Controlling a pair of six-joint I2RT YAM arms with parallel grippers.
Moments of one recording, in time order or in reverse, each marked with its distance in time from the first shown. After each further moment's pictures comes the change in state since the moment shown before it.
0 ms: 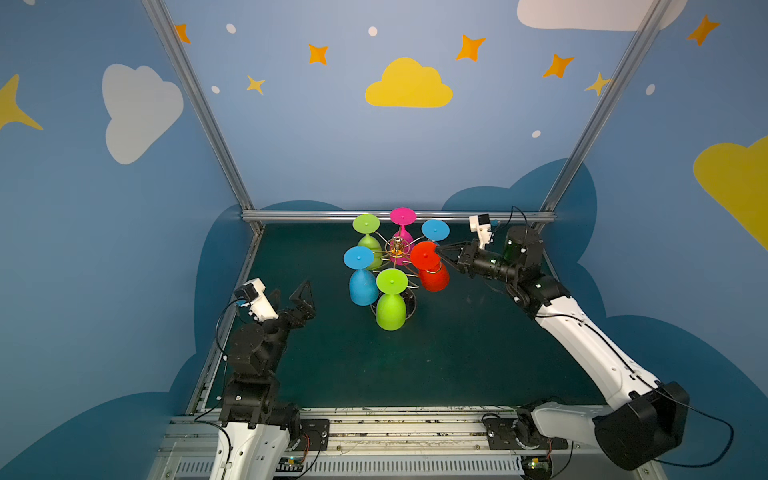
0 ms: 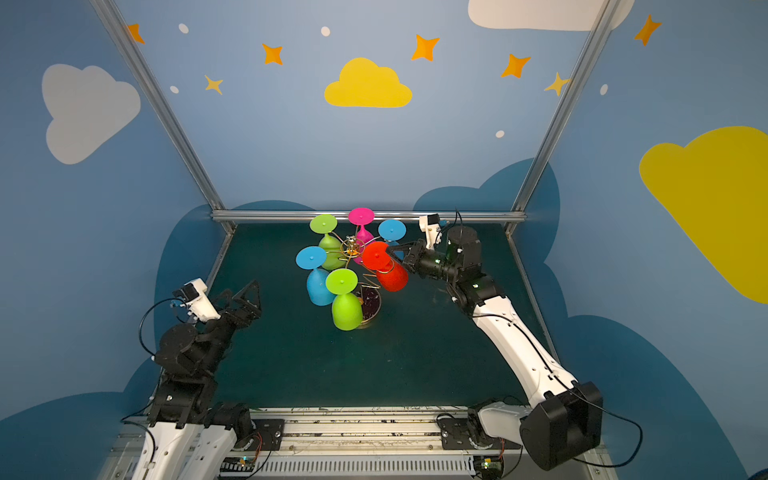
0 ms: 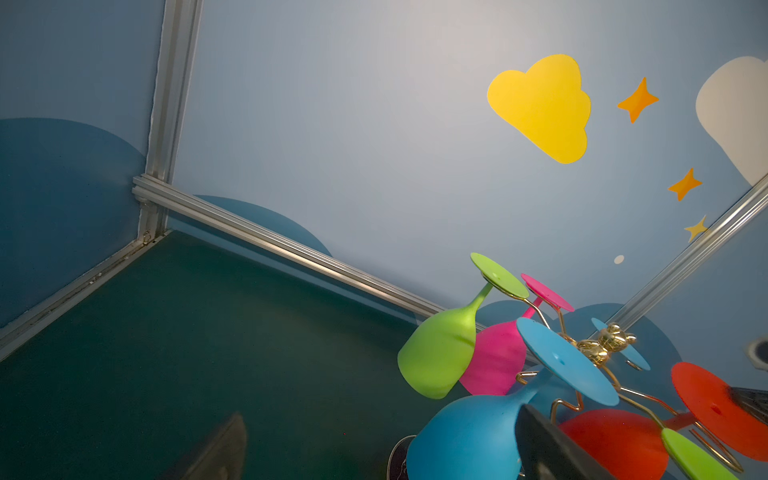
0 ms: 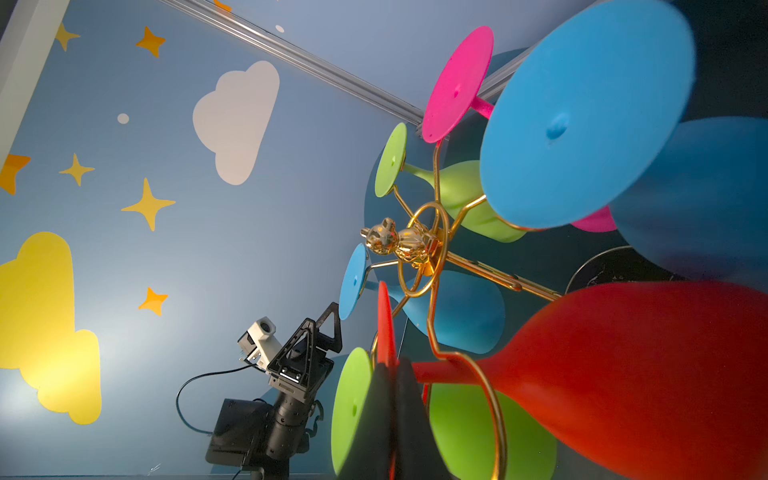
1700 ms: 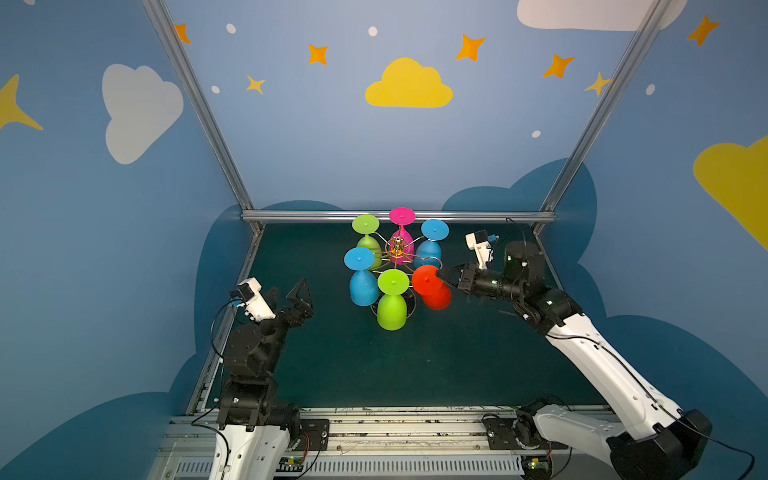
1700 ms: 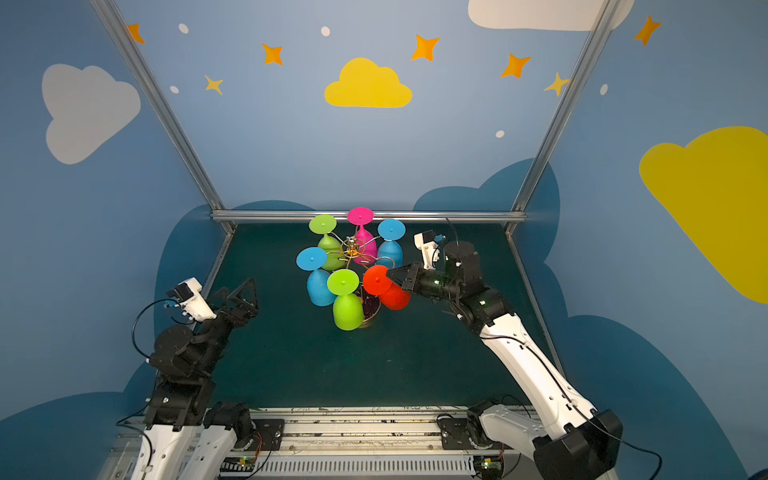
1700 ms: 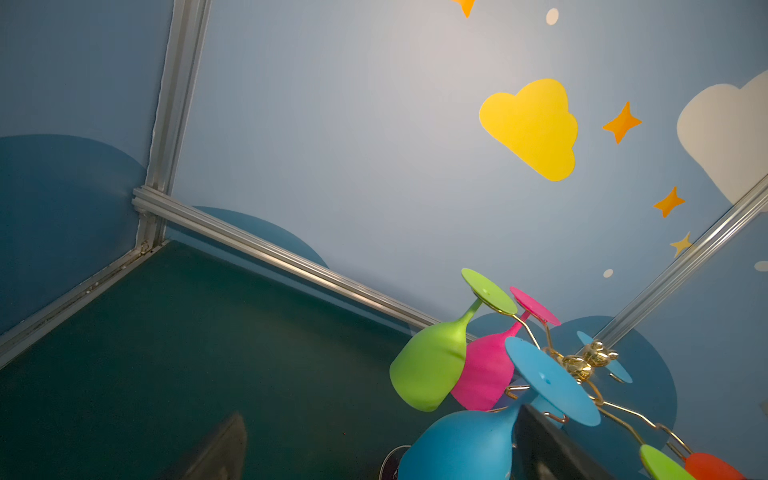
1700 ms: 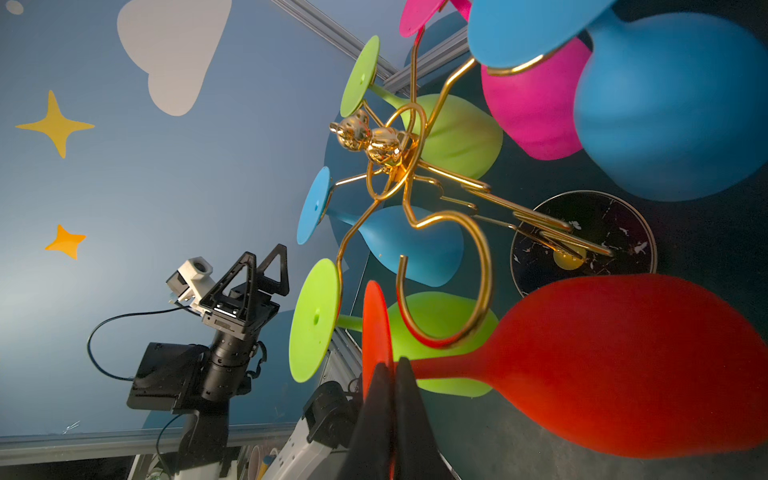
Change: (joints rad) left arm 0.005 -0.003 0.047 -0.004 0.000 -0.016; right arm 0.069 -0.160 -0.066 -0.259 0.086 -0.206
